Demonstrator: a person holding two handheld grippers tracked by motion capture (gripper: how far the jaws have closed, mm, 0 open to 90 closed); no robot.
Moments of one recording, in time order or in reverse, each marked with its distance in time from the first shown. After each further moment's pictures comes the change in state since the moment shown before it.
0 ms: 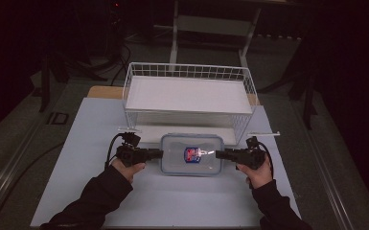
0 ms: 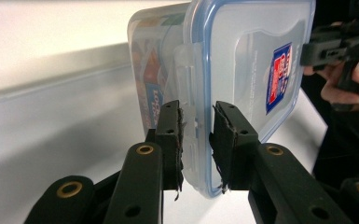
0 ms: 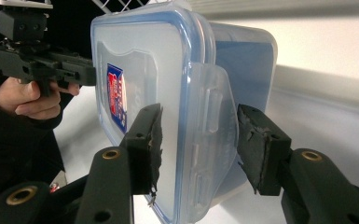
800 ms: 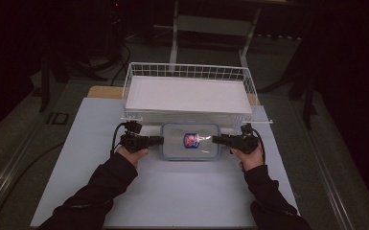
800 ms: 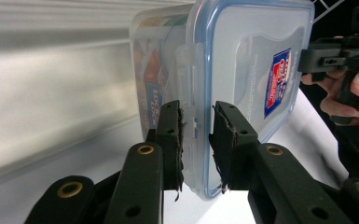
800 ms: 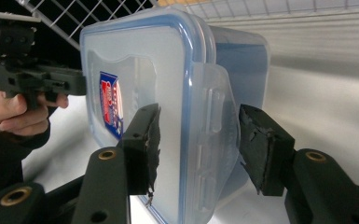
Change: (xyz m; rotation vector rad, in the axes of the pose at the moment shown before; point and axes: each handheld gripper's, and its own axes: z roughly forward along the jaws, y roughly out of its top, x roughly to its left) left arm 0.030 0.027 0.021 -0.071 0.011 -0.032; right arm -0.034 0.032 0.027 -0.056 -0.036 -0.018
